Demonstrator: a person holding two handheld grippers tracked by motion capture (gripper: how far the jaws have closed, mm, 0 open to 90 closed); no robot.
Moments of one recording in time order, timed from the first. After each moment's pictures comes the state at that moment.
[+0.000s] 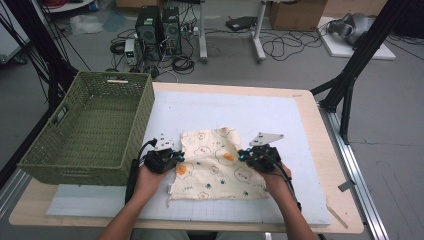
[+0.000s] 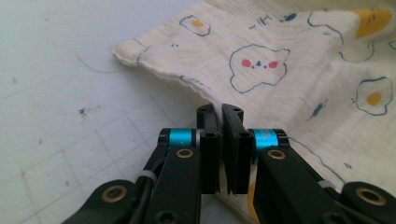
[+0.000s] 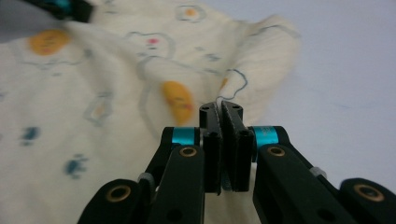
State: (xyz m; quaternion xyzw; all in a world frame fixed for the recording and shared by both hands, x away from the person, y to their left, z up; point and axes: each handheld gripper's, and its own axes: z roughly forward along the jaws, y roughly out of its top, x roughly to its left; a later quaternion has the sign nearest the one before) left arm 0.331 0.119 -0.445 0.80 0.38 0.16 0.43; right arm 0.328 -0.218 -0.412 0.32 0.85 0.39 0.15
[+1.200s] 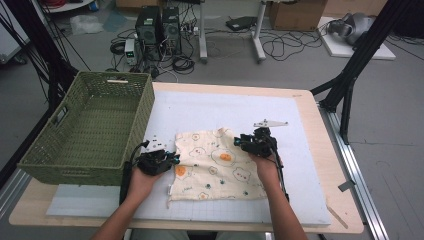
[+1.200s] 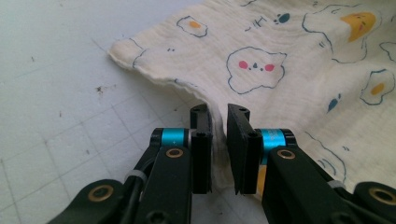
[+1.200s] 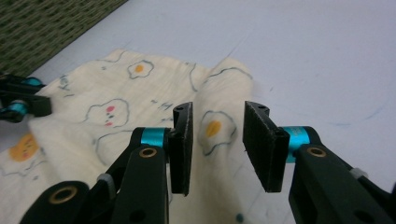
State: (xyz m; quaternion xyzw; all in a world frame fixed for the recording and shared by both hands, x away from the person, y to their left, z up) left arm 0.325 0.134 -0.448 0.79 0.39 0.15 0.44; right arm 0.373 -0.223 -0.416 0.45 0.76 0.45 0.12
